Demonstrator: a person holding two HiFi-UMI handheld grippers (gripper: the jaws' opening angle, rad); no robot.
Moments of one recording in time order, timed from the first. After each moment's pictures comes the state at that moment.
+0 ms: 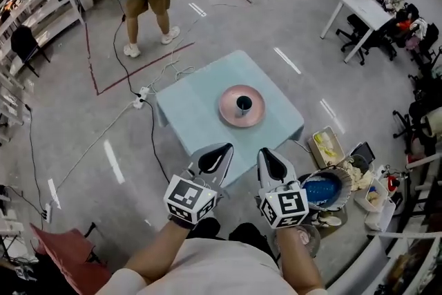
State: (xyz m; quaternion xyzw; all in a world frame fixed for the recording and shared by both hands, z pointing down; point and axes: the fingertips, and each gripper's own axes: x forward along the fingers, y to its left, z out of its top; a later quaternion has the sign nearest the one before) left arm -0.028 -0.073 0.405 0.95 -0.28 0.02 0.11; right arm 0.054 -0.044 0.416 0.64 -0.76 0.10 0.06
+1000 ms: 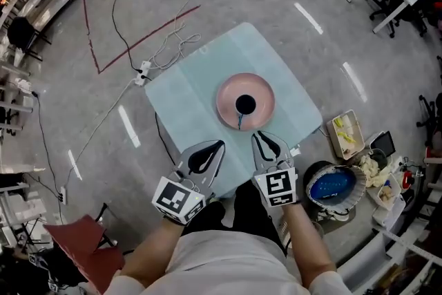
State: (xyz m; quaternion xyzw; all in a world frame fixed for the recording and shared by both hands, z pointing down) left arm 0.043 -0.210 0.505 0.94 -0.30 0.07 0.14; right arm 0.132 -0.212 0.585 0.55 -0.81 0.12 0.19
